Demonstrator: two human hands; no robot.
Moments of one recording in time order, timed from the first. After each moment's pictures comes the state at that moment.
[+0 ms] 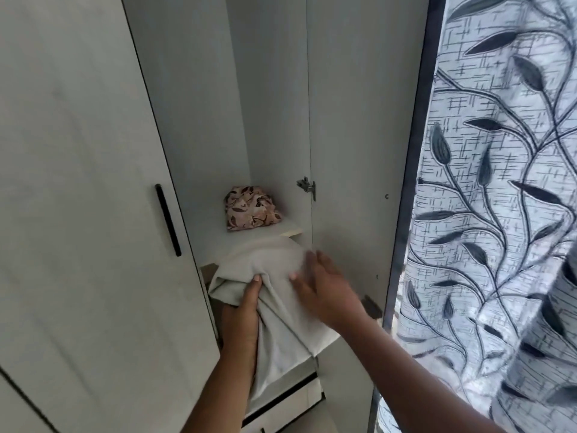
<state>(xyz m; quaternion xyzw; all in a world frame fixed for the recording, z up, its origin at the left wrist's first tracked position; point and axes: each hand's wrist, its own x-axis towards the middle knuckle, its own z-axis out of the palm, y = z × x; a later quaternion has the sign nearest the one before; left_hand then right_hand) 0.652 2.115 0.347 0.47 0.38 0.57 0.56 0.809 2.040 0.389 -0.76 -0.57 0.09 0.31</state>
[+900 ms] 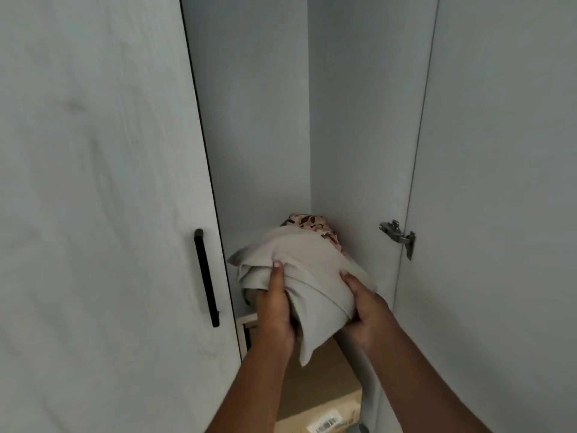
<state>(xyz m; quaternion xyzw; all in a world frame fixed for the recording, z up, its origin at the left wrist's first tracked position) 0.699 2.323 0.400 0.28 0.35 0.58 0.67 0.849 2.302 0.368 -0.45 -0.08 0.54 0.70</state>
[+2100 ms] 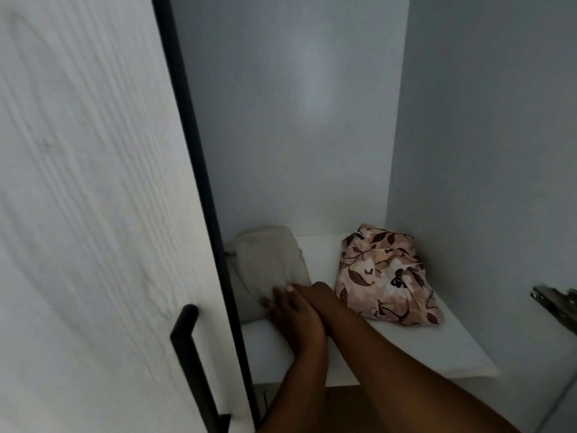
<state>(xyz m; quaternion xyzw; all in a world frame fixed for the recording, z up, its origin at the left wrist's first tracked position) 0.713 2.518 0.352 0.34 0.69 0.56 0.32 0.754 2.558 0.372 -0.66 -0.51 0.45 0.31</state>
